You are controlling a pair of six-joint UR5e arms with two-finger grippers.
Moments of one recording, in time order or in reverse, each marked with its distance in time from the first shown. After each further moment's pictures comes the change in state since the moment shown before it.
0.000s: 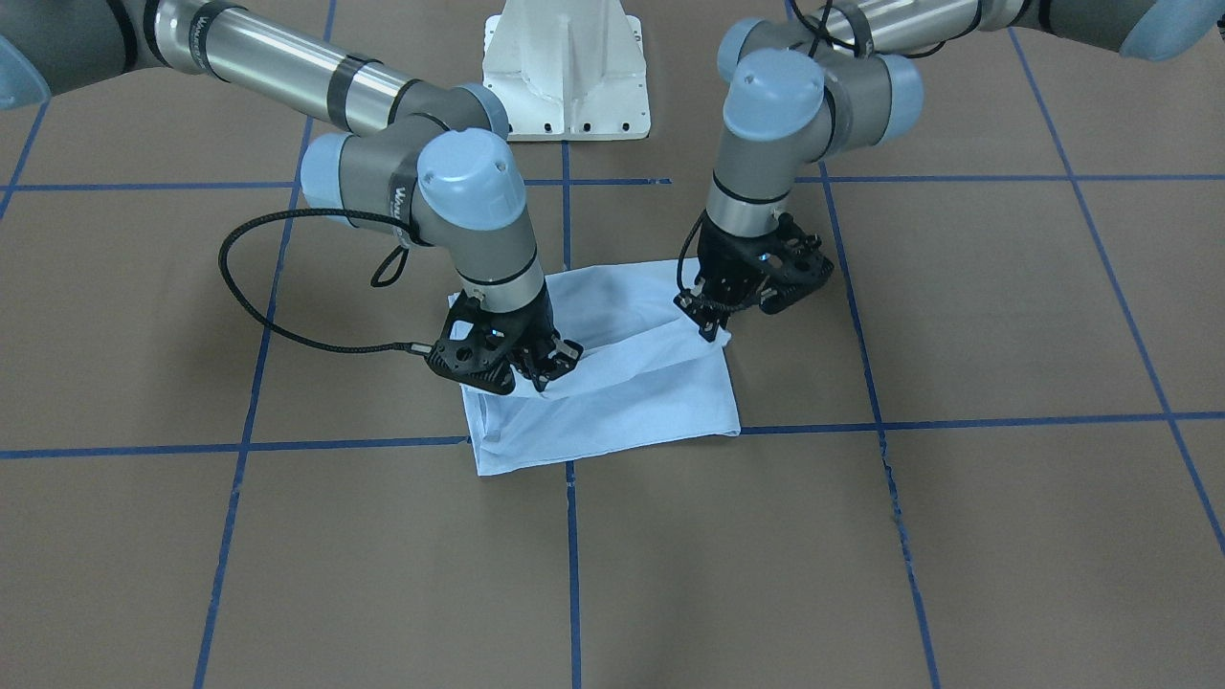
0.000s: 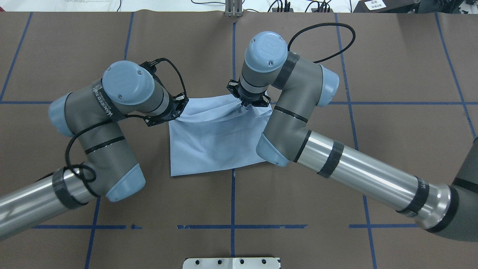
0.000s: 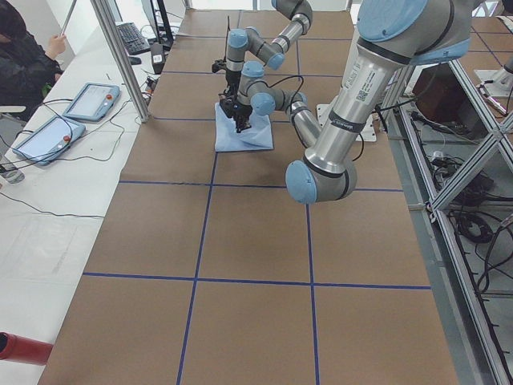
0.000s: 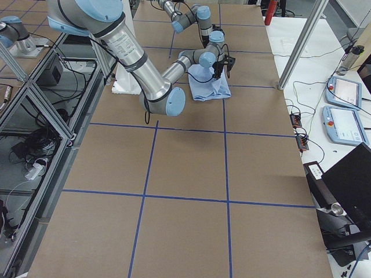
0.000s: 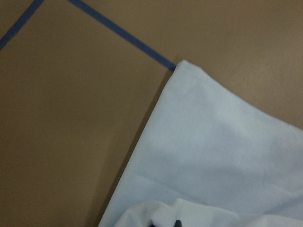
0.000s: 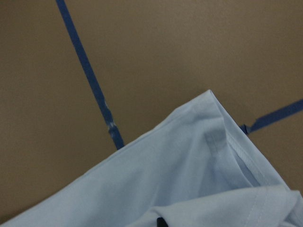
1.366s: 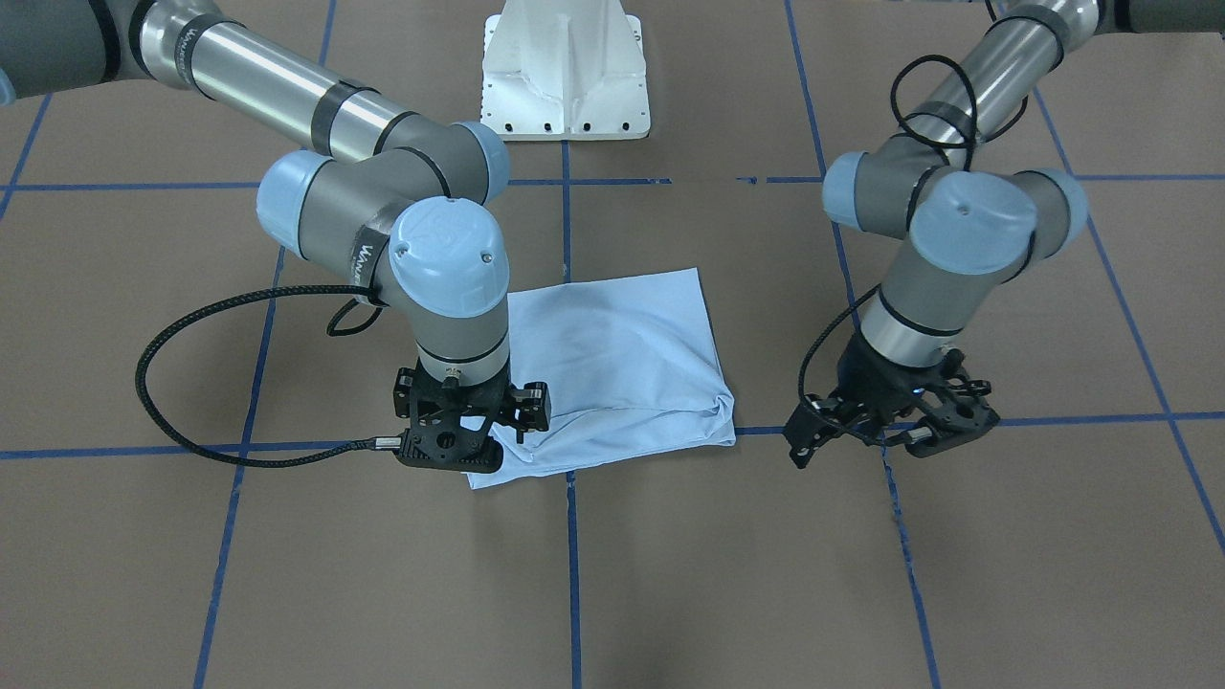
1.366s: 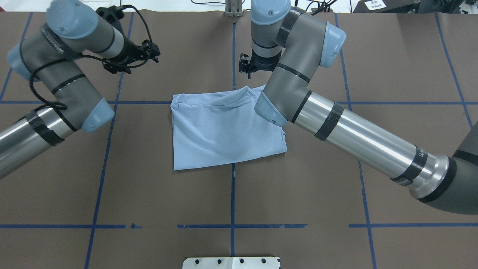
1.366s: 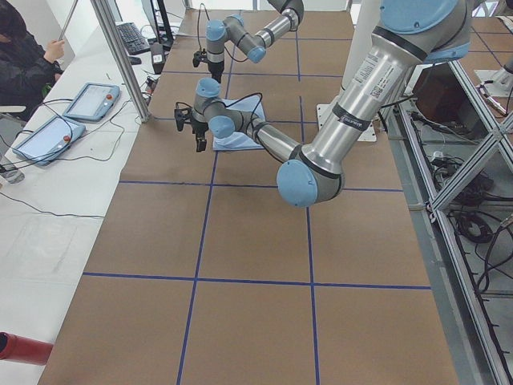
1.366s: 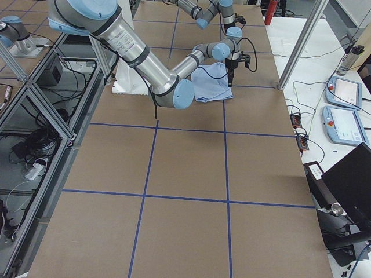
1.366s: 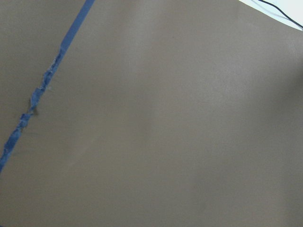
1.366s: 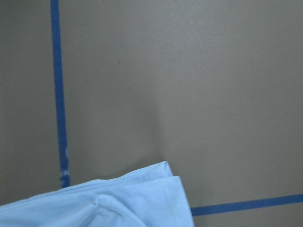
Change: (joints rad) left arm -0.275 0.053 0.137 -0.231 -0.198 0.433; right arm 0.111 0.053 0.002 -0.288 0.045 -0.534
